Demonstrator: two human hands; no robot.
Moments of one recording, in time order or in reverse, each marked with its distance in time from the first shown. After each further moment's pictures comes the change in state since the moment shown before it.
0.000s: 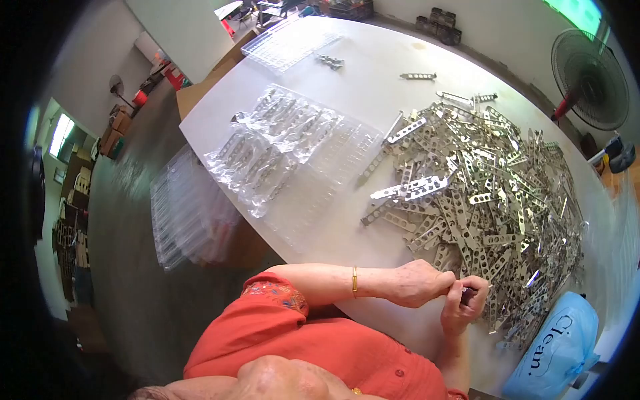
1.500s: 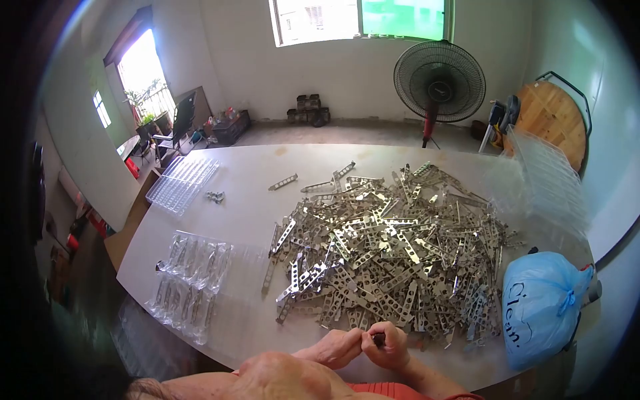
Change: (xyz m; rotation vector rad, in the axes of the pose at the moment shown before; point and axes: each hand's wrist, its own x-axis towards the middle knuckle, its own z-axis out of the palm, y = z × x) left_hand -0.003 0.001 -0.005 -0.033 -0.032 0.005; right_hand 0.008 -0.008 0.002 -0.133 0.000 -0.158
